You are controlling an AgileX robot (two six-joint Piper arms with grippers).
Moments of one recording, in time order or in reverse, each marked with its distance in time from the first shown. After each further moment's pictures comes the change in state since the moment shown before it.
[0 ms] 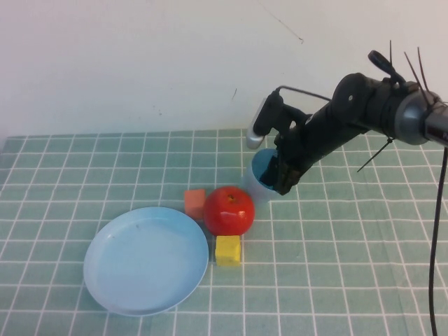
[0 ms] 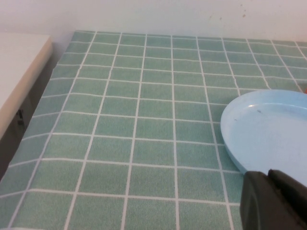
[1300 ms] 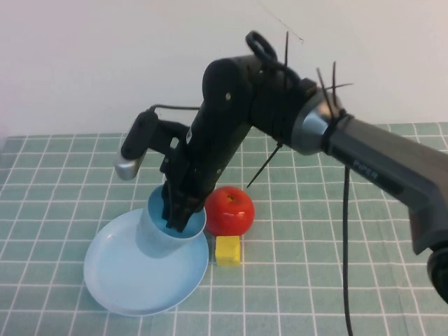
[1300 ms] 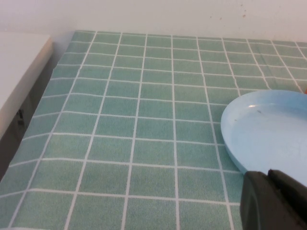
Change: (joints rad) right arm 0.360 0.019 -0.385 -0.173 0.468 0.410; left arm 0.000 0.000 0.000 0.000 0.000 -0.002
